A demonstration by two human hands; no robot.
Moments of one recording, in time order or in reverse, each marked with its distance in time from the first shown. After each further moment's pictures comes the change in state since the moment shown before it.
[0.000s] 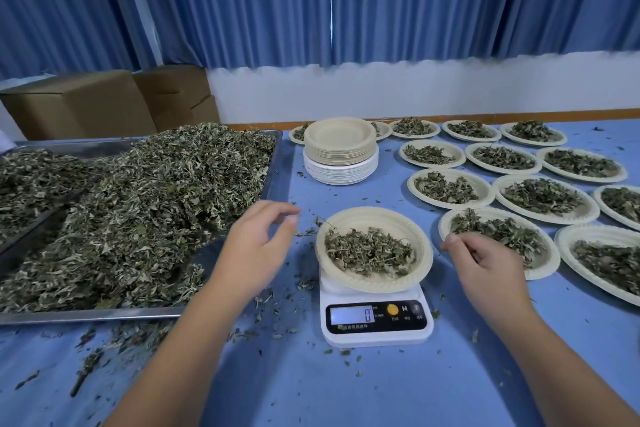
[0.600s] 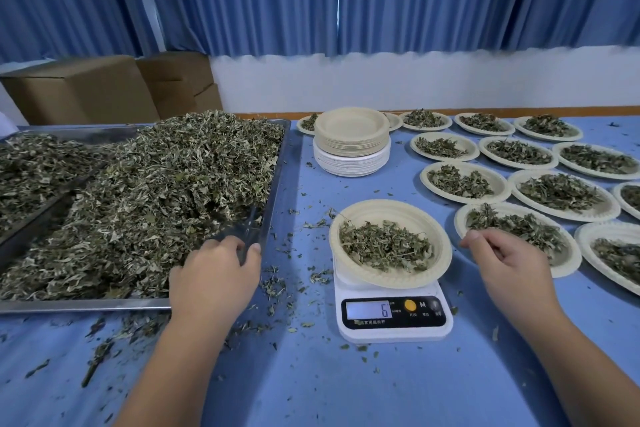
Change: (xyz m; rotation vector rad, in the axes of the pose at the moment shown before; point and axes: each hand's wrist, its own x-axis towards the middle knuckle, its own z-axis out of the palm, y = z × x) left_hand -0.035 -0.023 -0.031 0.692 -0.085 -0.501; right_hand 0.001 0.001 0.003 -0.023 0.034 -0.028
